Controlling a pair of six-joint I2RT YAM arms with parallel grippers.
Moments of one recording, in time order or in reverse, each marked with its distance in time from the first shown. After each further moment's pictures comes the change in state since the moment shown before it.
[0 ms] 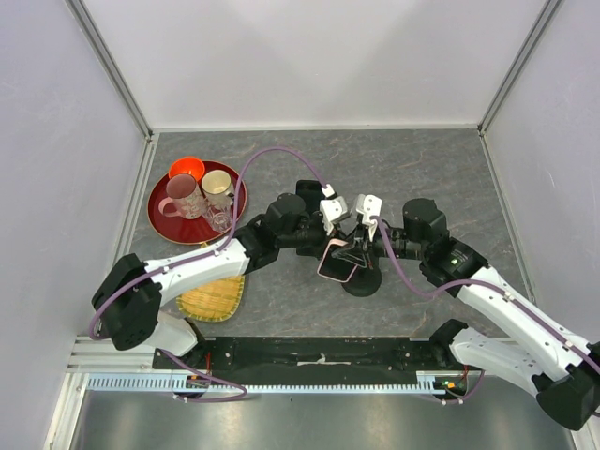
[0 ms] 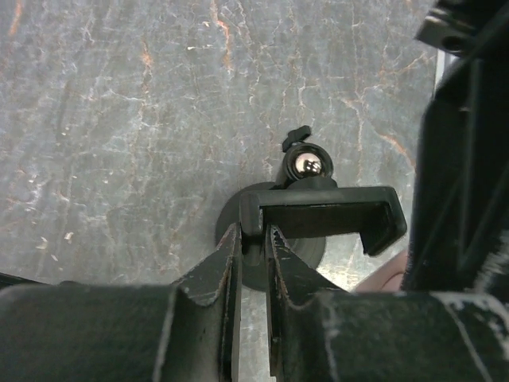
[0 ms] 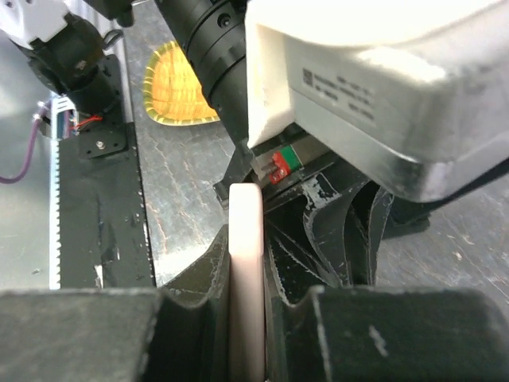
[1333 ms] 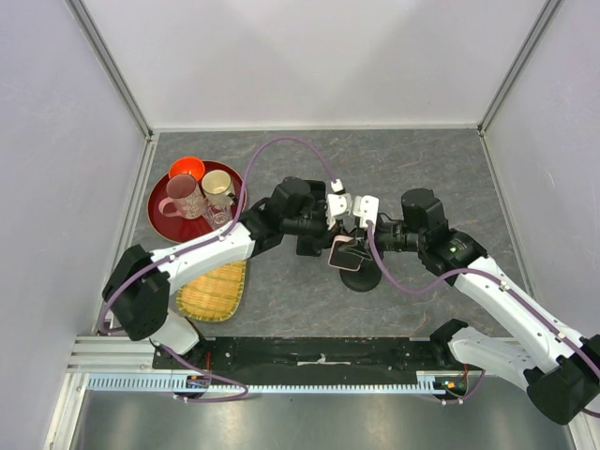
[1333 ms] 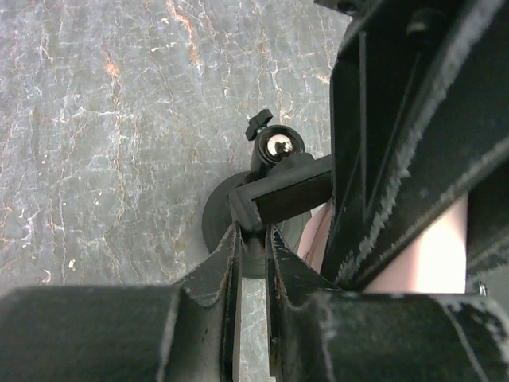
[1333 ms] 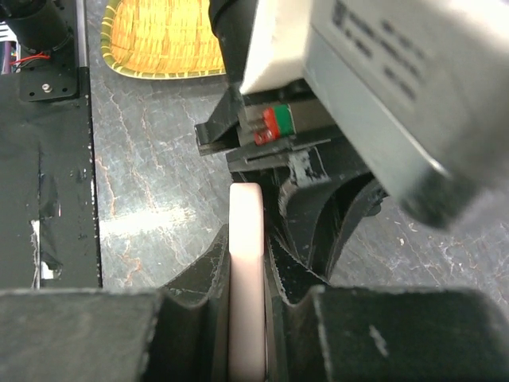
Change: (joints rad) left arm 0.056 0.058 0.115 -0.154 0.200 0.162; right arm -0.093 0.066 0.037 -0.098 -0.065 -0.273
